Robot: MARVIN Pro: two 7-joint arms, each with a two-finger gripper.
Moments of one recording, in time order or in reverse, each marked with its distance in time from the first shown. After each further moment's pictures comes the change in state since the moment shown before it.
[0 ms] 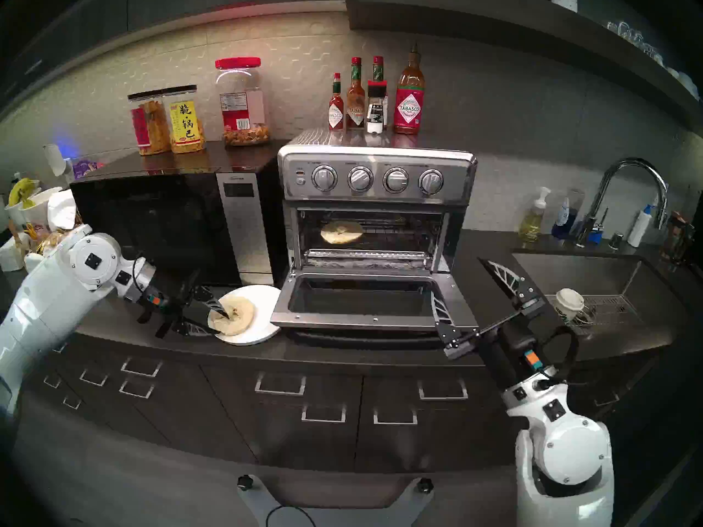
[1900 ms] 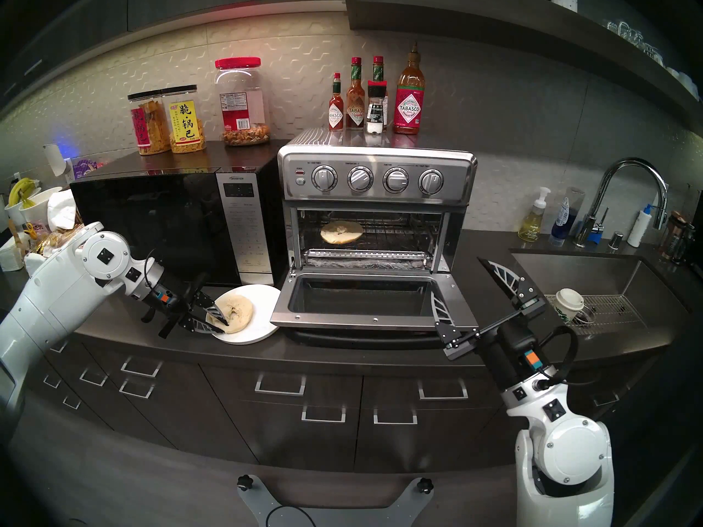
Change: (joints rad) left arm -0.123 -0.021 0.135 0.084 -0.023 0.036 -0.035; right arm 0.000 0.000 0.000 0.000 0.000 0.000 0.000
